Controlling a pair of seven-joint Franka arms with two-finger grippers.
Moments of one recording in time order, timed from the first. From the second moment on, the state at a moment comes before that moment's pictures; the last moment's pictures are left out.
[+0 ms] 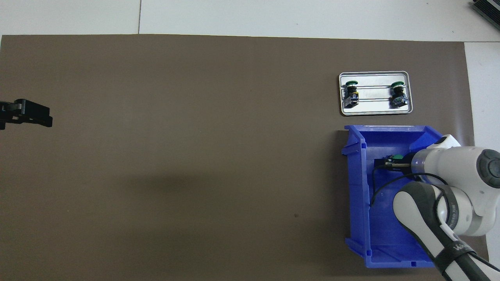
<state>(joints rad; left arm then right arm) 0.02 0.02 -0.03 -1.56 0.02 1.57 -0.01 0.00 -0.06 -0.06 -2.45 0.06 2.47 -0.01</state>
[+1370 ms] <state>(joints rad) 0.02 0.02 -0.03 -1.56 0.02 1.57 -0.01 0.00 -0.07 -0.06 -2.06 0.05 2.08 -0.01</state>
